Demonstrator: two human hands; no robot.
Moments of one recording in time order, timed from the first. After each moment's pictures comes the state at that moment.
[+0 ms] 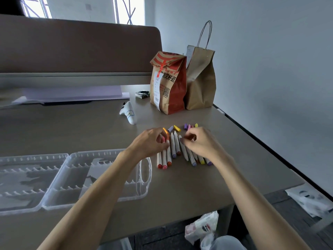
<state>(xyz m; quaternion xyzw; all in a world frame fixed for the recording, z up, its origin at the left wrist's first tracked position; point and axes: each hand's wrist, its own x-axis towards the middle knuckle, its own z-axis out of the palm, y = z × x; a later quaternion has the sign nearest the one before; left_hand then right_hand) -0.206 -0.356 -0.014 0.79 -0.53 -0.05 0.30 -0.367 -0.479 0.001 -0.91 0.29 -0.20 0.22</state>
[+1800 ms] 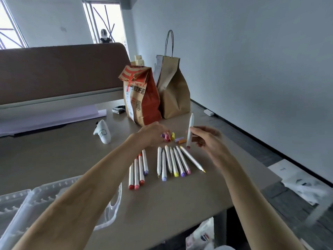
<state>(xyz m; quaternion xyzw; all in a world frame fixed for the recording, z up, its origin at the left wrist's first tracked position) -0.214 -0.491 0.020 0.76 -0.65 0.02 0.01 -0.433 -0.534 0.016 -0.58 0.27 -0.37 0.67</state>
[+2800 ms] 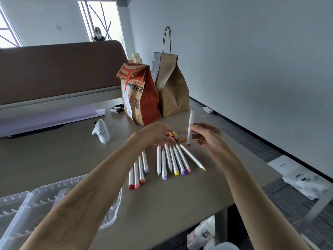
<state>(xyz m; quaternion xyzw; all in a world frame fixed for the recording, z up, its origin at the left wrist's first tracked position) -0.232 -0.489 0.027 0.77 -0.63 -0.09 0.07 -0.436 -0.529 0.023 -0.58 0.28 -0.37 0.67</state>
